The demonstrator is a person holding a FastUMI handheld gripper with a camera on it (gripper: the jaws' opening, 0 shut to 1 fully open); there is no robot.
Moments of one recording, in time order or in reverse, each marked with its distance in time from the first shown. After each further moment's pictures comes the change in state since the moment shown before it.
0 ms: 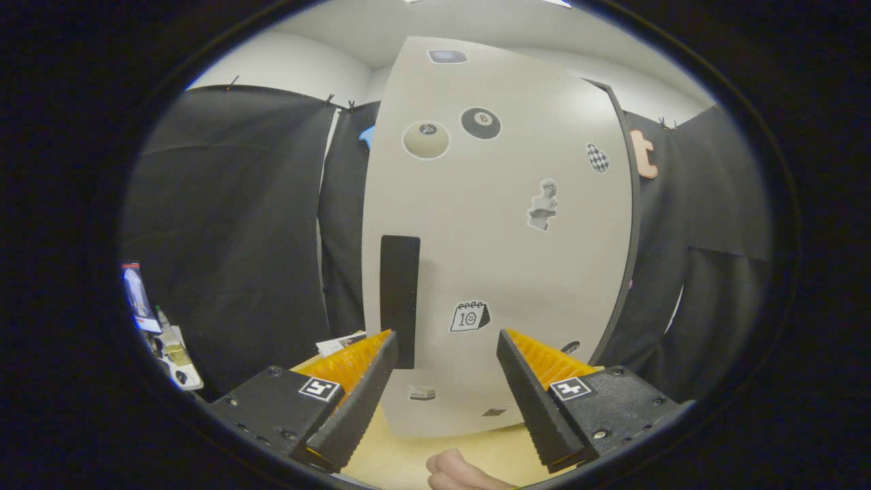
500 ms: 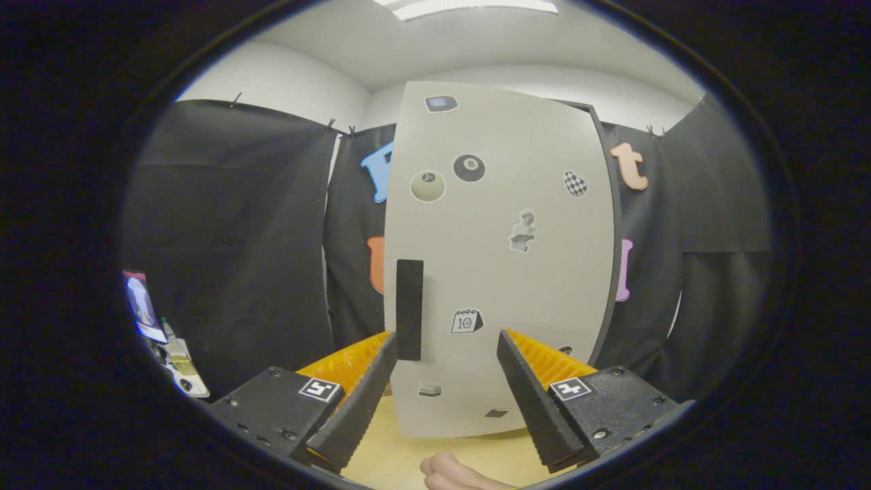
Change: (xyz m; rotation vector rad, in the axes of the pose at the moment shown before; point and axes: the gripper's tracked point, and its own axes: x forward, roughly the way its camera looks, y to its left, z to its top) arm -0.033 0.008 0.011 0.013 -0.089 0.006
